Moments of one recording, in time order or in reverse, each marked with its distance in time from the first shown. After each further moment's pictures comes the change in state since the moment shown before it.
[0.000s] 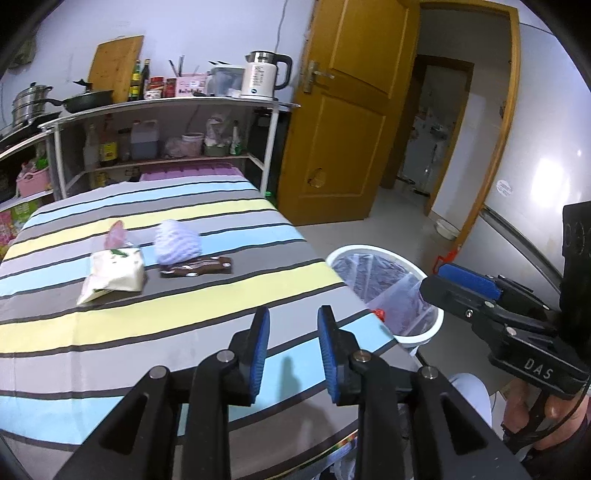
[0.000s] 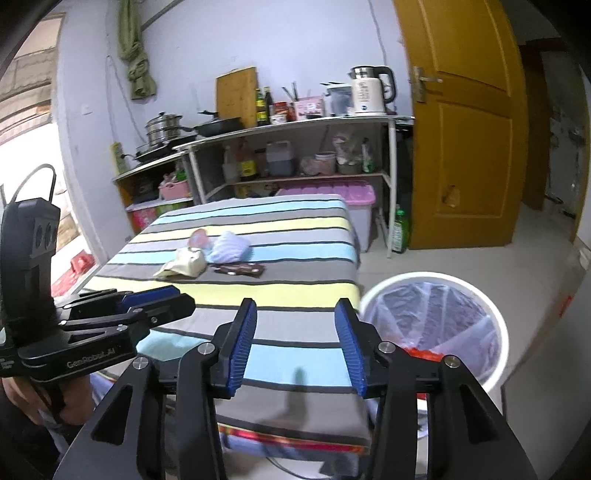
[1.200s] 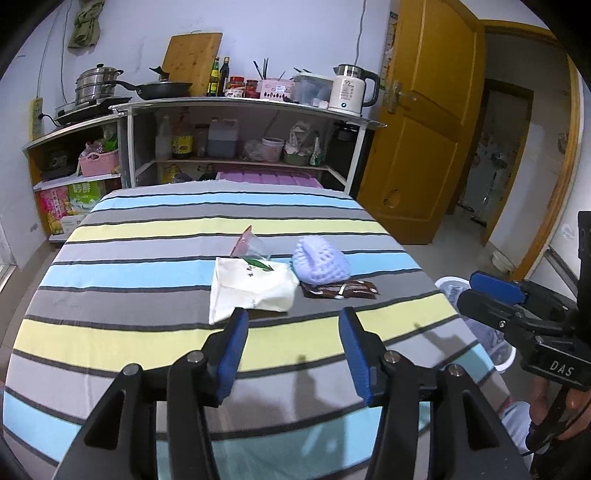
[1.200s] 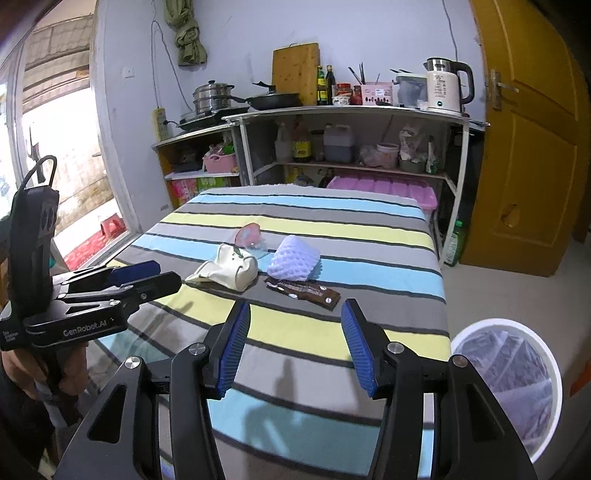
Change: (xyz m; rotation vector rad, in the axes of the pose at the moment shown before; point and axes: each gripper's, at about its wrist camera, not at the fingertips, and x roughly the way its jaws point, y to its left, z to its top) left arm -0.006 0.118 0.006 -0.120 -0.041 0.208; right arm 0.097 0.059 0.039 -0.136 0.078 0.148
